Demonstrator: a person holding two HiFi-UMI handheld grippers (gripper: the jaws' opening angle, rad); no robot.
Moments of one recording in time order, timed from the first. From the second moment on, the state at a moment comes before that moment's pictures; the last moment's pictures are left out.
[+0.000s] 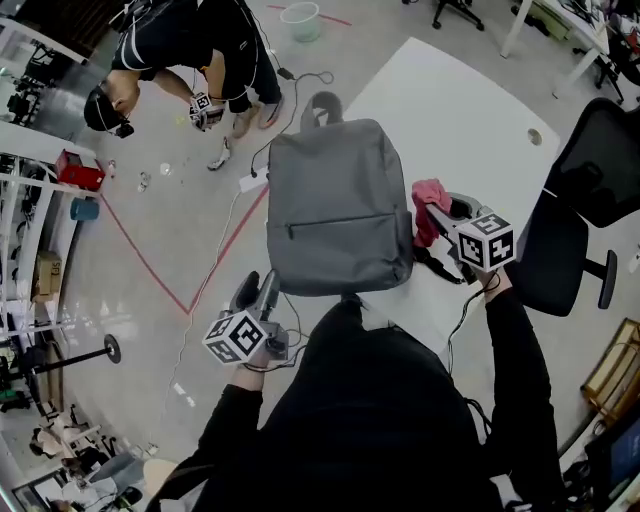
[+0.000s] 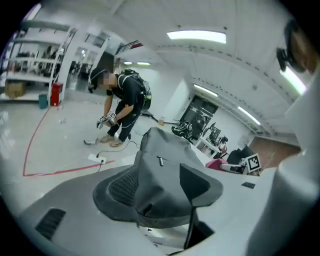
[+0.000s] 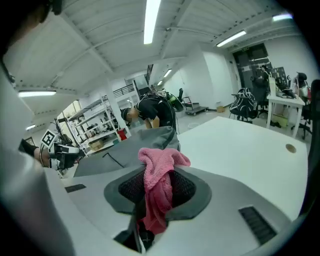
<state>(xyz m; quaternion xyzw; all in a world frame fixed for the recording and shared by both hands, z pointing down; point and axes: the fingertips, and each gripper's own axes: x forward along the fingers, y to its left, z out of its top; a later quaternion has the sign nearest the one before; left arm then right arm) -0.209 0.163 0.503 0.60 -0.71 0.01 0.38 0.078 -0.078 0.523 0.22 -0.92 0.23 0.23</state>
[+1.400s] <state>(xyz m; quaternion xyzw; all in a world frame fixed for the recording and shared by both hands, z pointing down) -0.177 0.001 0.482 0.75 -0.61 0.15 0.22 0.041 0.120 0.589 0.00 -0.90 0.31 0.31</state>
